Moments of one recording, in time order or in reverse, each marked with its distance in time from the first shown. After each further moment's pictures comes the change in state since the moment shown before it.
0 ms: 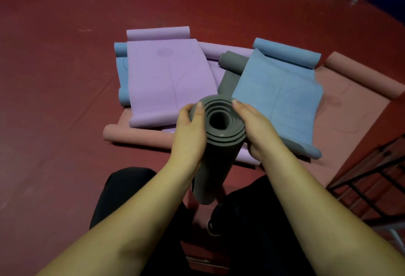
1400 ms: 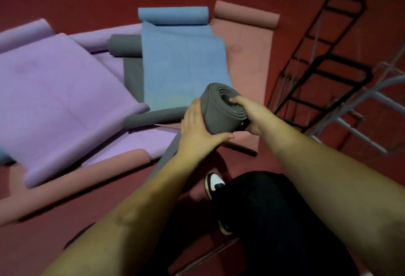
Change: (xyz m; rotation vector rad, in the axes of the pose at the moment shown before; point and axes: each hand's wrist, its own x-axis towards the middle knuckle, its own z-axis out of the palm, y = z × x) left_hand 0.033 -0.100 0.175 0.659 -0.767 0.468; right_hand 0.027 0.038 -0.208 0.085 0.563 0.305
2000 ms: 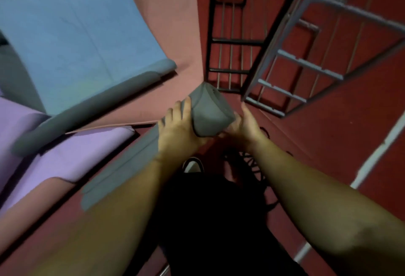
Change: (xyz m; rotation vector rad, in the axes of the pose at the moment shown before) left_hand 0.047 0.008 0.269 0.648 -0.307 0.248; right_hand 0.095 0.198 -0.247 0.787 0.250 0.340
